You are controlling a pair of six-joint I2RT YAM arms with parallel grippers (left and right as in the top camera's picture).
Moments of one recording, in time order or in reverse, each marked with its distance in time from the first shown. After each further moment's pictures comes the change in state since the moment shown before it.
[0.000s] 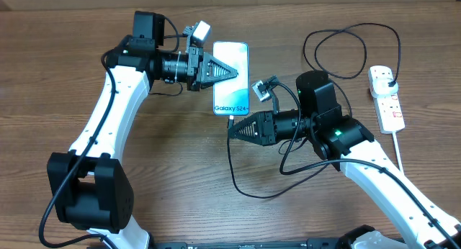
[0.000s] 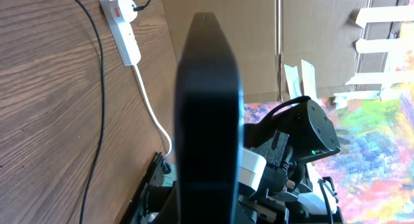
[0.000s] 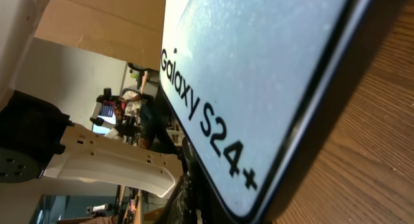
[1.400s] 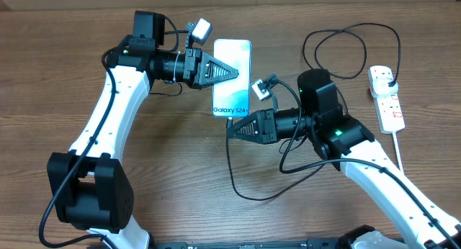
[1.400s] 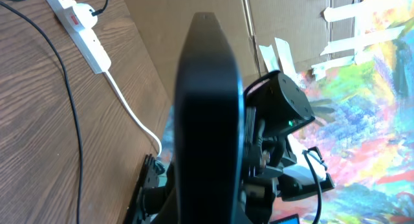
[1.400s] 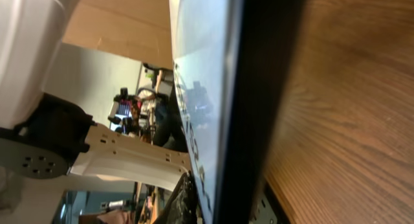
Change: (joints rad) left arm 0.000 0.000 0.000 0.008 0.124 0.136; right arm -0.013 0.000 0.000 0.057 -0.048 0.081
